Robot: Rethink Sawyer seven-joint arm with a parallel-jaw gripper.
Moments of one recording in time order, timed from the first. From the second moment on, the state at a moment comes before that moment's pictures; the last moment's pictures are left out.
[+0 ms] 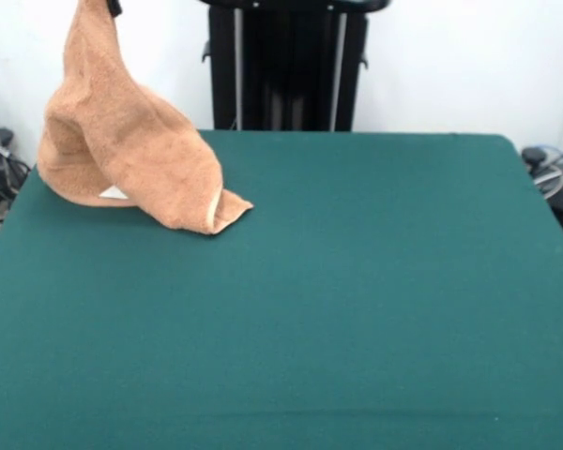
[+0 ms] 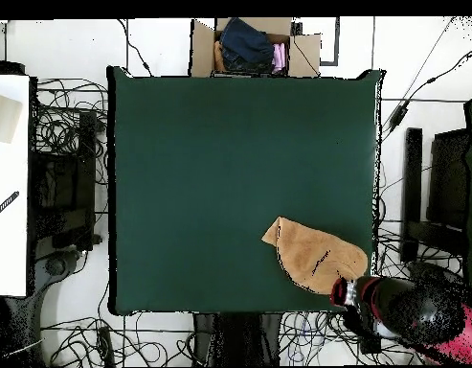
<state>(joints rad) -1.10 -1.07 0.40 2.08 -0.28 0.87 1.35</state>
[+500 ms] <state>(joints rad) -1.13 -1.07 0.43 2.09 -0.28 0.87 1.35</state>
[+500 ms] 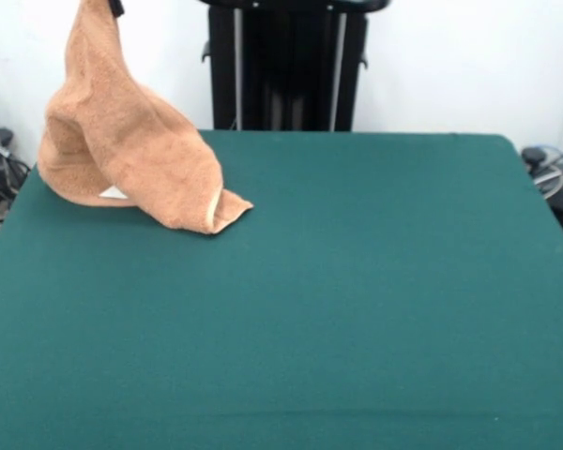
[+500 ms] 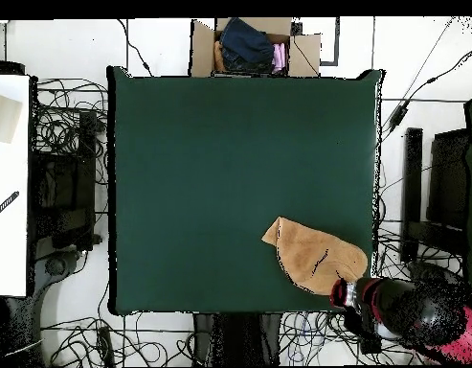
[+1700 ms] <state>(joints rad) -1.04 -1.04 0.43 2.09 -0.28 0.87 1.35</state>
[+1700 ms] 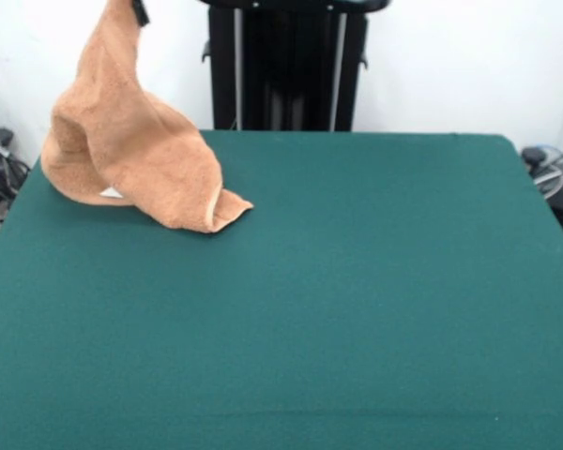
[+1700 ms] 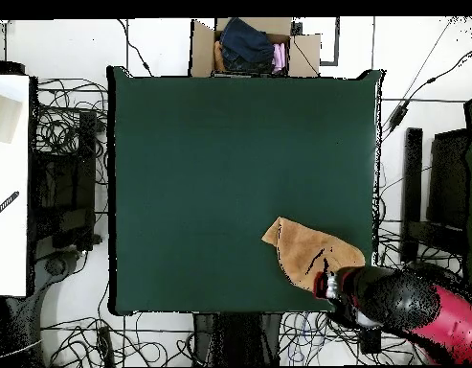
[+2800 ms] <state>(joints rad) -0.54 -0.84 0.35 1.96 -0.35 0.87 1.35</state>
